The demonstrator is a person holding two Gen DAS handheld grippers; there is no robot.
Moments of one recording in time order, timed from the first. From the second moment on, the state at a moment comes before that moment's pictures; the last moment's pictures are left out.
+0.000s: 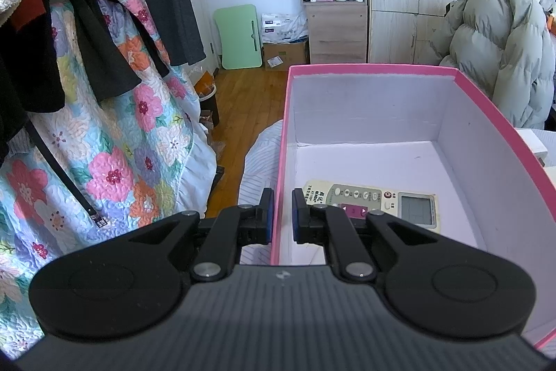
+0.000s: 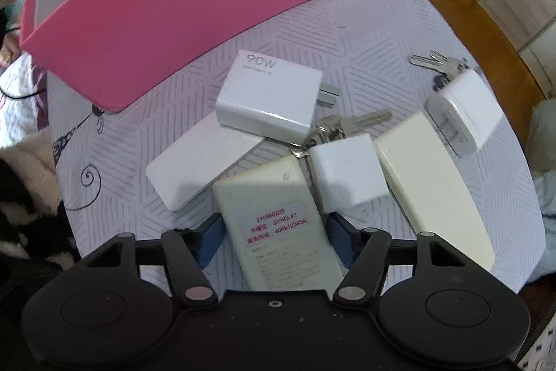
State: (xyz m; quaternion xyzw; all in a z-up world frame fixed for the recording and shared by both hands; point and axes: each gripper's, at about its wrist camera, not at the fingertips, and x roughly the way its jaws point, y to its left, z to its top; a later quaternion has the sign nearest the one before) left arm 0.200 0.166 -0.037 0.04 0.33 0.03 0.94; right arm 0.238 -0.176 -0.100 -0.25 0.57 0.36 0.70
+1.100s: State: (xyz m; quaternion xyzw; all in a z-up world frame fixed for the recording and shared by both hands) left arm 0.203 0.172 -0.037 0.04 0.33 0.02 0.94; right arm 0.179 -0.228 -0.036 -0.14 0.43 0.27 0.85
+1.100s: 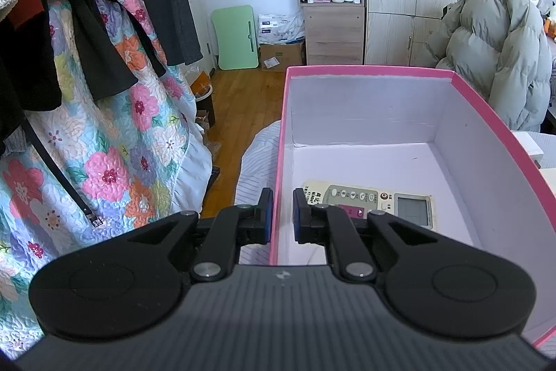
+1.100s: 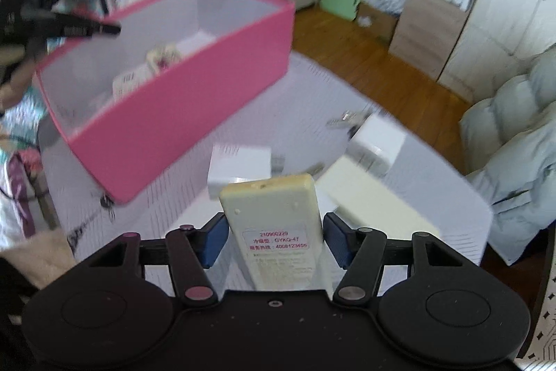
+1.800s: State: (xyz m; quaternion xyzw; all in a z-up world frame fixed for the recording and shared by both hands) left arm 0.204 0.172 -0.038 0.03 0.33 0.02 0.94; right arm 0.182 -0.201 0.063 -0.10 0.30 0.30 0.90
